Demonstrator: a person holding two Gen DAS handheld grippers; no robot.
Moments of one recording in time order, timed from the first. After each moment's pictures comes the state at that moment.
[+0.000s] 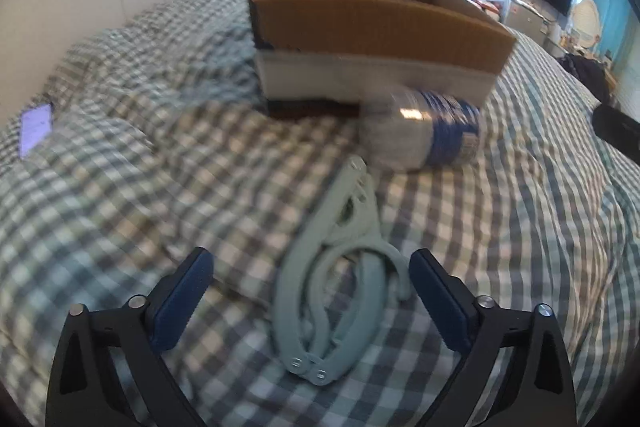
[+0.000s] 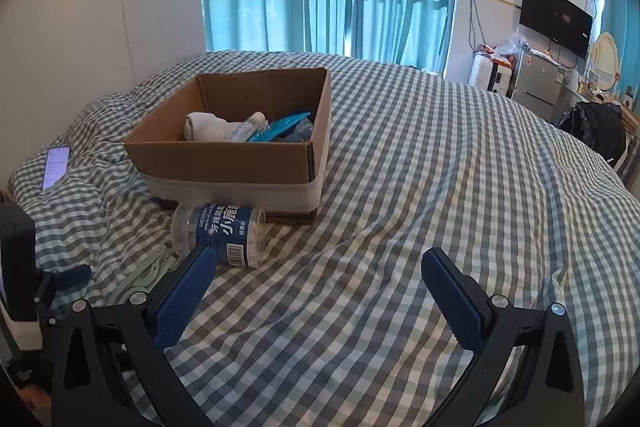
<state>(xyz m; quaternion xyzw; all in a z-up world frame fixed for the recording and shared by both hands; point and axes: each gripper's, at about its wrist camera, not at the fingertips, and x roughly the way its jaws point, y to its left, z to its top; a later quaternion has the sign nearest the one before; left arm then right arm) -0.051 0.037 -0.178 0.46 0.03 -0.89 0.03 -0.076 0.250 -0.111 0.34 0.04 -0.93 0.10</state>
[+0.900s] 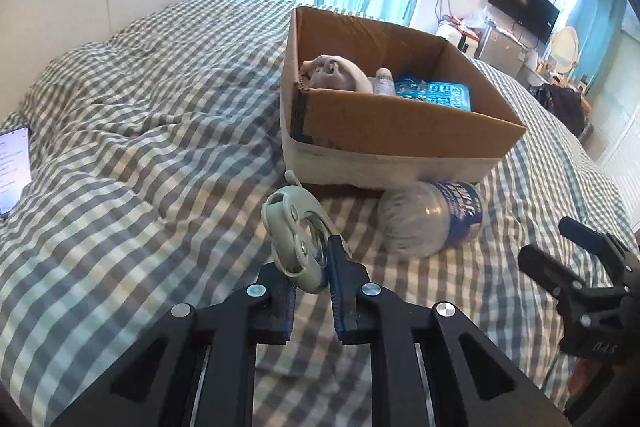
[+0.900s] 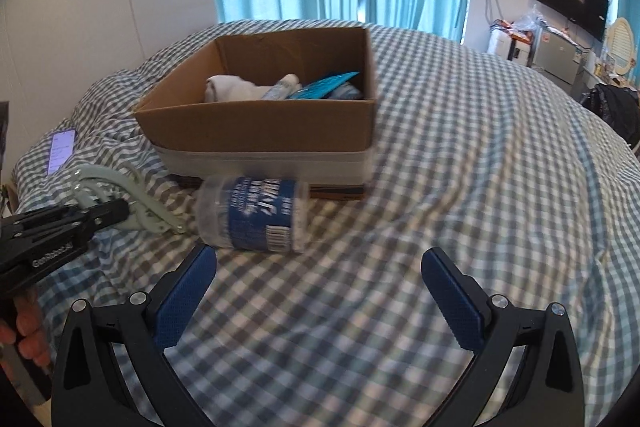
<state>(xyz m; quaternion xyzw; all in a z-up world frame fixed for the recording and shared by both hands) -0.087 -0.021 -0.138 0.43 0.07 -0.90 -0.02 -0.095 0.202 -0.139 0.40 0.04 -0.91 0.13</state>
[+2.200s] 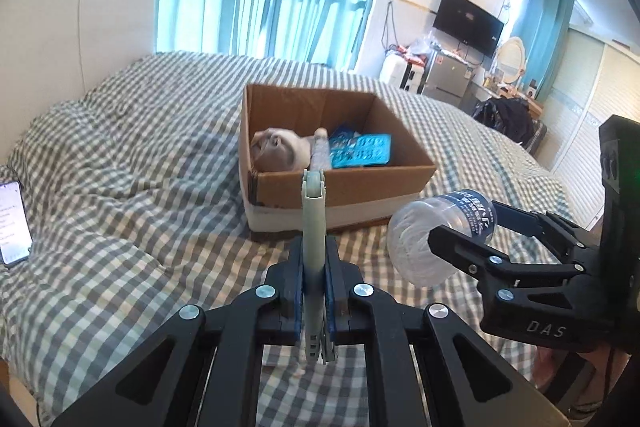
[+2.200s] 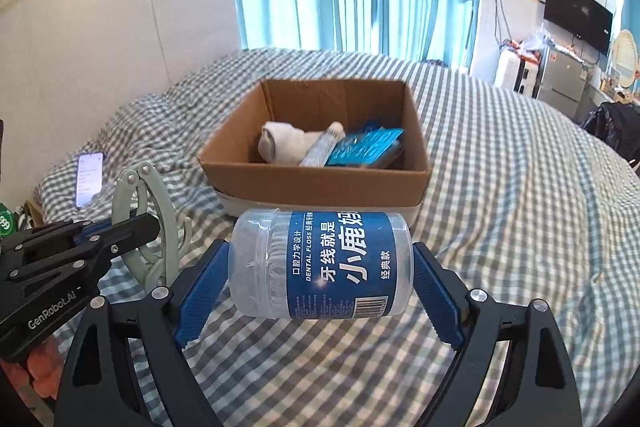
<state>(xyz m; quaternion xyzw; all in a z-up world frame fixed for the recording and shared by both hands) -0.046 -0.017 -0.063 0.35 0.06 -0.93 -0.10 -0.068 0.163 -0.080 0.35 0.03 -0.92 0.14</state>
